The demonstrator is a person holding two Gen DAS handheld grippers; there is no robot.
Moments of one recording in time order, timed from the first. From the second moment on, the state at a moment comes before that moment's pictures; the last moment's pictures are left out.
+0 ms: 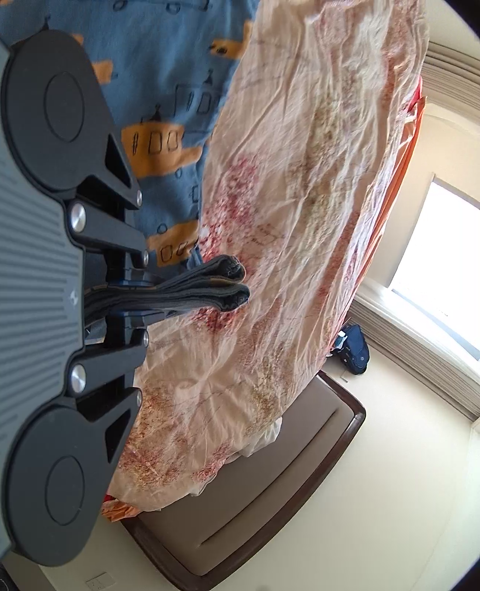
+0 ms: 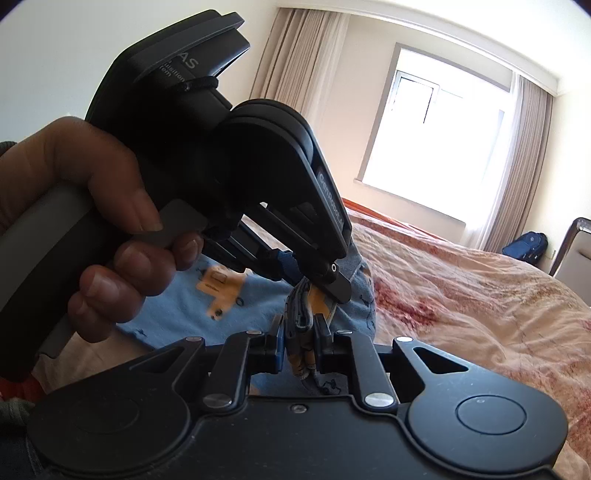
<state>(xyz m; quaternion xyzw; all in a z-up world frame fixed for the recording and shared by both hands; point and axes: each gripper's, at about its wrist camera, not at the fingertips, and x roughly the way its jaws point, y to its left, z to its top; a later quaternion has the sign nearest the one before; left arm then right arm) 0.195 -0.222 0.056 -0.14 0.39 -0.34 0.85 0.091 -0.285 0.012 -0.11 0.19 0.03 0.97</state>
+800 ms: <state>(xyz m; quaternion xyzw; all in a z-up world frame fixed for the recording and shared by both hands) 0.209 -0.118 -0.003 -0.17 0.43 -0.25 0.85 0.144 -0.211 -0.028 0.00 0.25 0.13 0.96</state>
